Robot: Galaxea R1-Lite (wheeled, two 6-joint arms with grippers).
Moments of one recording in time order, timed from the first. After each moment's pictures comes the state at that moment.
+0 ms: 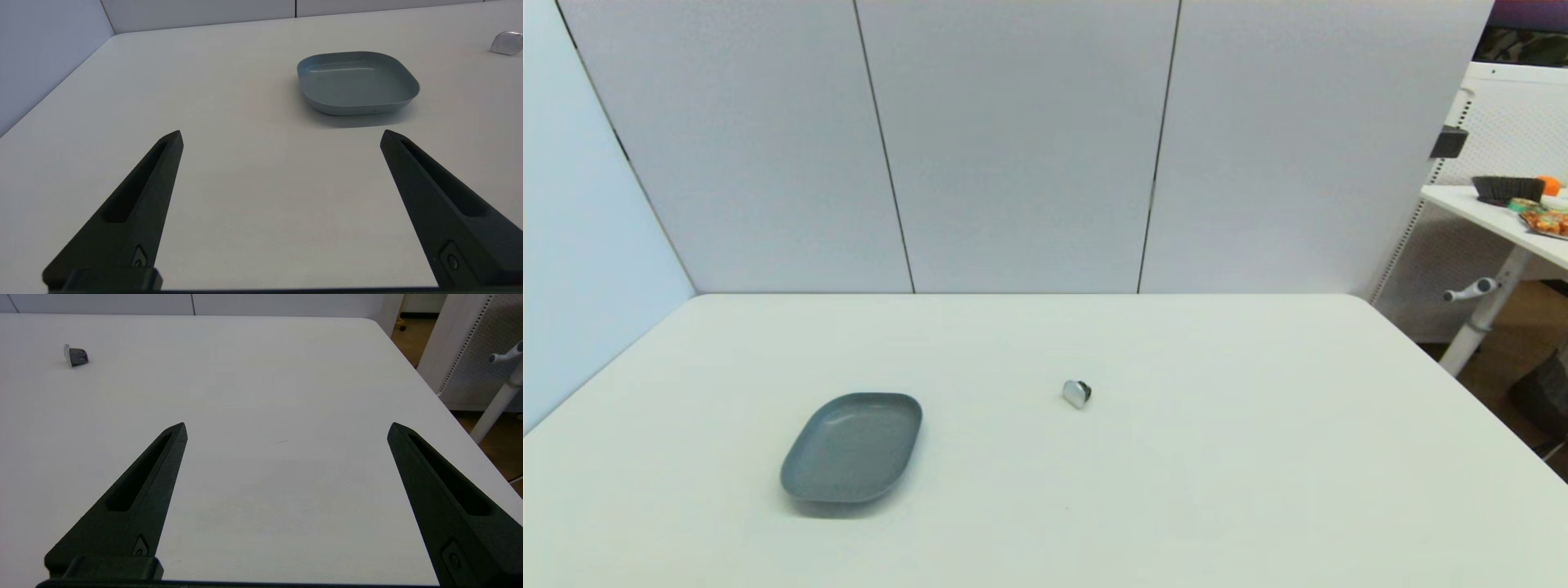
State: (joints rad) left arm -0.01 0.00 0.00 0.01 -0.04 0.09; right arm 0.00 0.00 0.00 0.00 0.01 -0.01
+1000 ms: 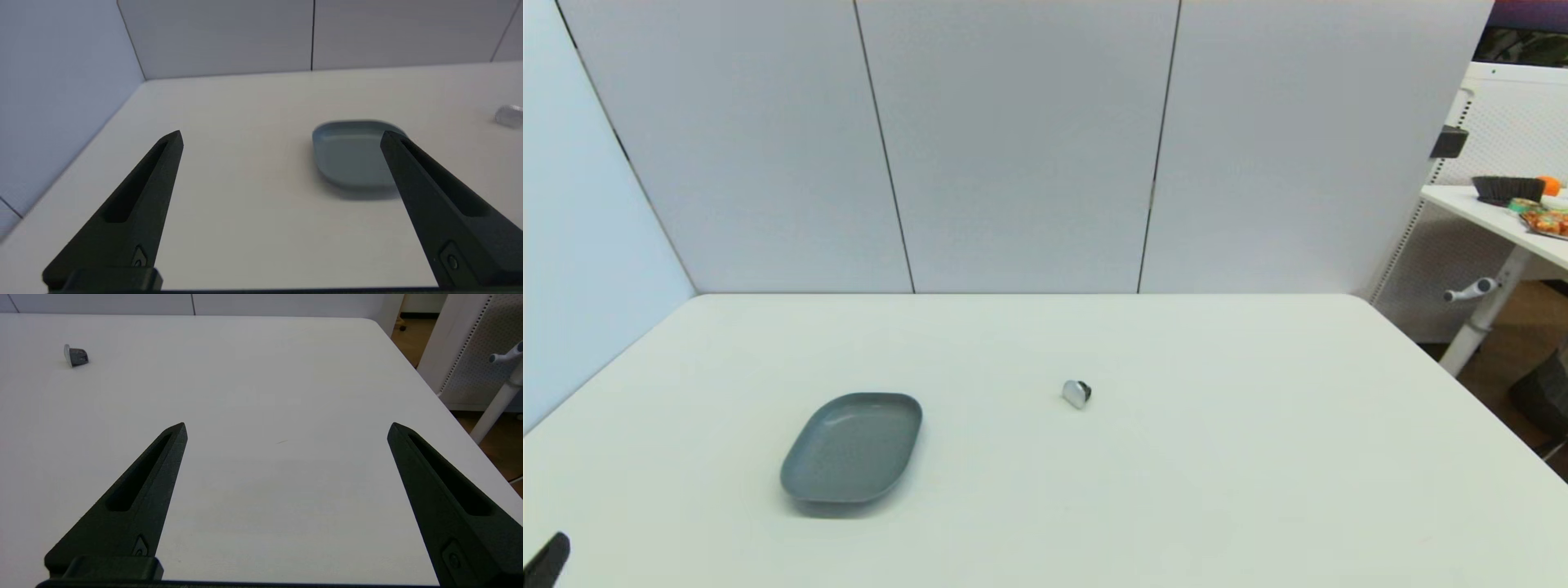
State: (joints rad) left arm -0.02 0.30 -0.18 -0.18 0.02 0.09; right arm 0.00 0.00 0.00 0.00 0.01 -0.01
